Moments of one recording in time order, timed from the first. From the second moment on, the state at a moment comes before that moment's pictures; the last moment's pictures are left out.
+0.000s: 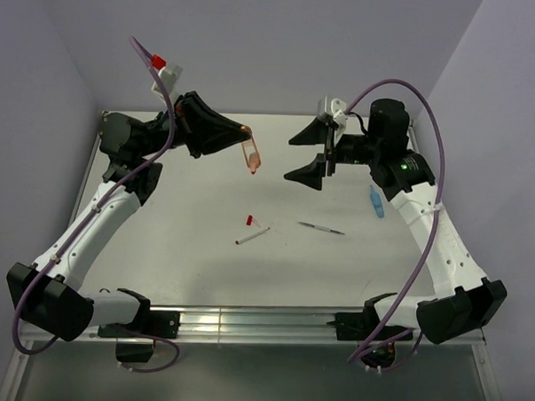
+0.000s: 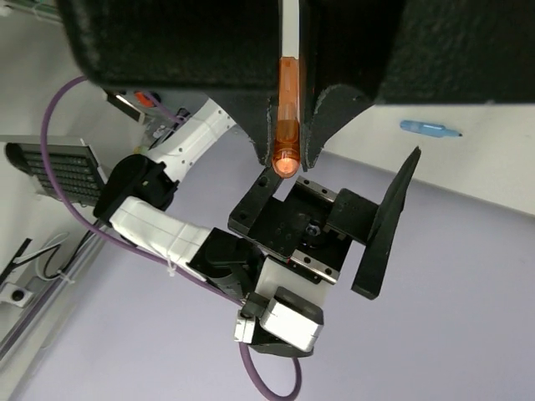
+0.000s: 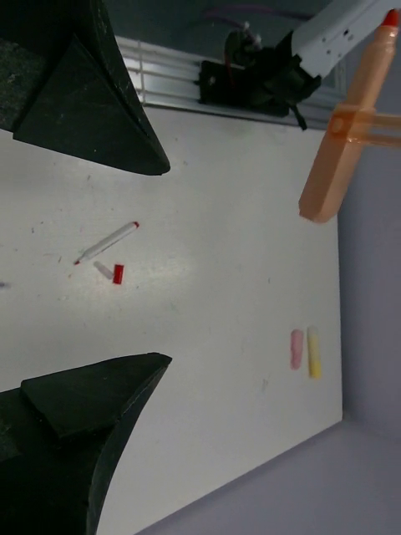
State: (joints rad) left arm -0.39 1.26 1.25 0.65 0.98 -0.94; right arm 0.31 1.27 1.42 -0.43 -1.07 -0.36
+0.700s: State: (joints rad) left arm -0.39 1.29 1.17 0.83 1.01 -1.11; right arm 0.43 1.32 1.33 -0.19 -1.18 -0.06
